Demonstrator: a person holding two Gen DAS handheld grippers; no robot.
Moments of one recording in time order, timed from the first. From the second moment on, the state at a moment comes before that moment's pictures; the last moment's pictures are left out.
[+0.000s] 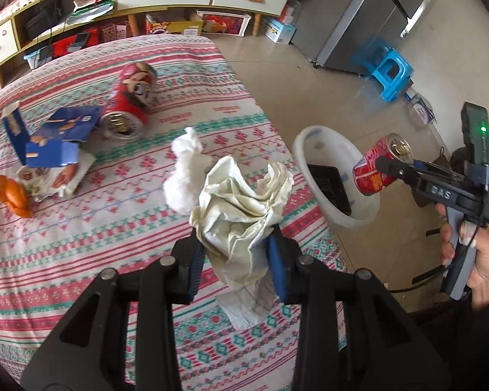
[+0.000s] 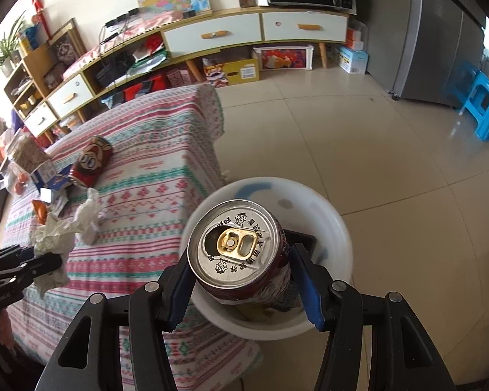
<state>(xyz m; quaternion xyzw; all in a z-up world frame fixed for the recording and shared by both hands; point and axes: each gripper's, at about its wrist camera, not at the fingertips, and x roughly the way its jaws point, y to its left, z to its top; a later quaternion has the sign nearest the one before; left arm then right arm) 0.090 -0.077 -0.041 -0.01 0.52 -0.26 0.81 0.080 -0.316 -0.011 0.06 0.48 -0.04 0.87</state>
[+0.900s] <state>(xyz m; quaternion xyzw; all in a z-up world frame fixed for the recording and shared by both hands) 0.095 -0.200 -0.049 0.02 0.52 -0.32 0.79 0.033 -0.377 -0.015 0.09 0.49 -0.08 0.86</state>
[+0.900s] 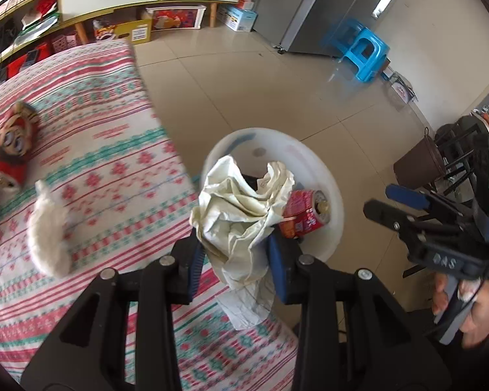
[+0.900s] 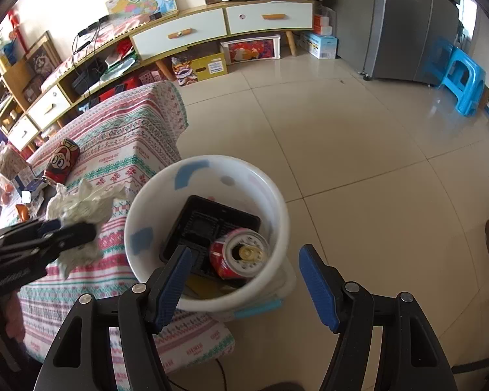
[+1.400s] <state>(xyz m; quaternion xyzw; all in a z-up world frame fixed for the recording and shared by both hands) 0.101 -0.240 -0.060 0.05 0.50 -0.32 0.80 0.008 -0.400 0.000 0.11 0.47 -0.09 0.87</state>
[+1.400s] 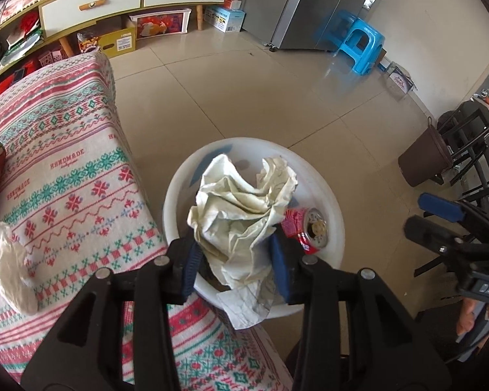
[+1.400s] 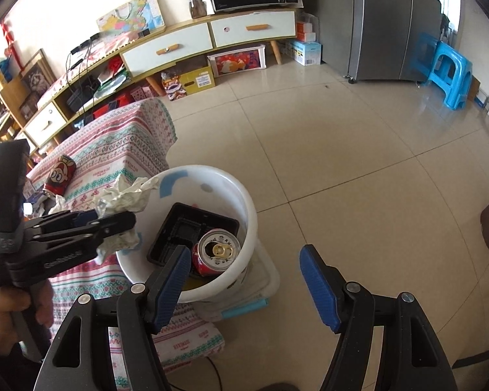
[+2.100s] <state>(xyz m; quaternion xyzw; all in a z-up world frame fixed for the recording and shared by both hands) 0.098 -0.206 -0.039 0.10 0.48 -0.28 0.83 0.016 -0.384 0.000 0.09 0.47 -0.09 0.87</state>
